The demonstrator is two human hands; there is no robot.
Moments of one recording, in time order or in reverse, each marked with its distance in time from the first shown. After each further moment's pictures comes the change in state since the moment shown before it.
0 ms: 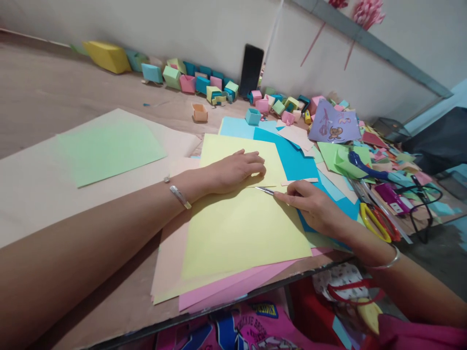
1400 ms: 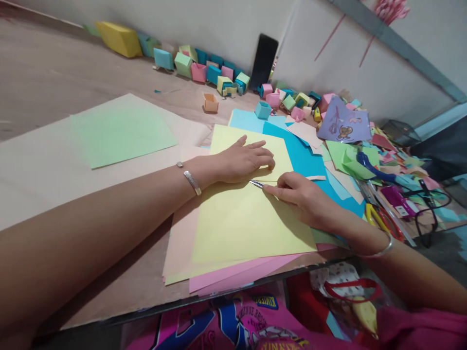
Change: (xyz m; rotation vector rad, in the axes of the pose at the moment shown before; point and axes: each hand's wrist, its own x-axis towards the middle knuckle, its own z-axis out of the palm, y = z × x) left_hand -0.002 -0.005 -0.004 0.025 -0.054 -0.035; right_hand 0.023 -0.013 0.010 -0.199 -0.037 -0.393
